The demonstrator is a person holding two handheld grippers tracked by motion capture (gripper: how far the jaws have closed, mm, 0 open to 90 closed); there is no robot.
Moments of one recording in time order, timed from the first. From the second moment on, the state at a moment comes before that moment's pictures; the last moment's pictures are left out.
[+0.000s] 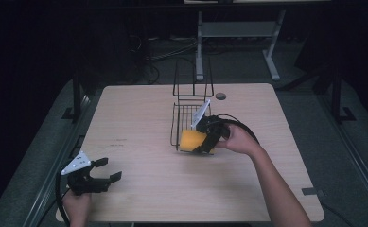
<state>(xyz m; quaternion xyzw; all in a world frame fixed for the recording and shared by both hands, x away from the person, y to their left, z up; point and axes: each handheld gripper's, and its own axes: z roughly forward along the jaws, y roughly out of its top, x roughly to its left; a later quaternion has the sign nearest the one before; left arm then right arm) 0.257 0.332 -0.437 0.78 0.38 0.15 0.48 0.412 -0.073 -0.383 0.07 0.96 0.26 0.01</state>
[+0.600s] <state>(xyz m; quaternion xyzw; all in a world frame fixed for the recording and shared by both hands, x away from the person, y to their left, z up) 0.258 0.333 -0.438 0.77 0.38 0.15 0.48 0.444 -0.059 -0.398 0.08 0.96 0.27 0.00</state>
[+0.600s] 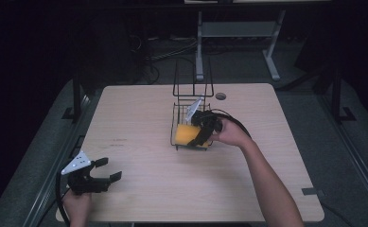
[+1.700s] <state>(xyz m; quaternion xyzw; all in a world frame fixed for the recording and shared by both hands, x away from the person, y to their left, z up) 0.258 0.332 -0.439 0.77 0.38 0.14 0.48 0.476 -0.044 -0.420 0.10 0.96 0.25 0.00</state>
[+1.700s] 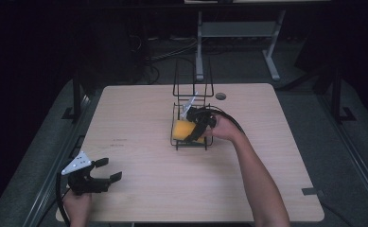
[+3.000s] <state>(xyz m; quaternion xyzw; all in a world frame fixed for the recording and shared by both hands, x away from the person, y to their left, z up) 0.259 0.329 -0.439 0.78 0.38 0.14 0.48 0.448 -0.072 -0.399 0.10 0.94 0.33 0.06</state>
